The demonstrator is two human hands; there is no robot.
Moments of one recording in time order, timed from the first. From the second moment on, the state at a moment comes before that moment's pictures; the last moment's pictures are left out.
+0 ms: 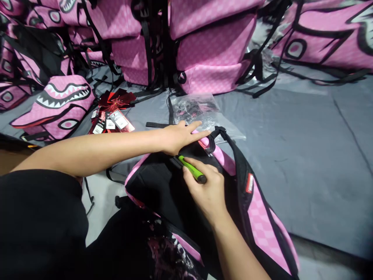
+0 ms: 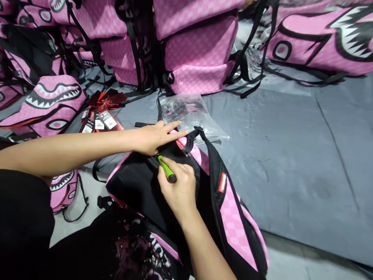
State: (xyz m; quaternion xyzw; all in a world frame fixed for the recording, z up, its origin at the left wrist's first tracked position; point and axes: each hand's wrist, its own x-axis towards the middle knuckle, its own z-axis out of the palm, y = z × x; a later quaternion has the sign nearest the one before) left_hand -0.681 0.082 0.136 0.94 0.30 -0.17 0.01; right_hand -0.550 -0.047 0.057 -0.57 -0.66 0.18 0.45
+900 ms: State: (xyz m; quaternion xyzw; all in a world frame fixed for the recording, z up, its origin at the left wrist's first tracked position) left_hand -0.683 0.083 0.128 0.93 0.32 -0.14 0.06; right_hand -0.547 -0.039 0.063 -0.54 -0.68 0.27 0.42
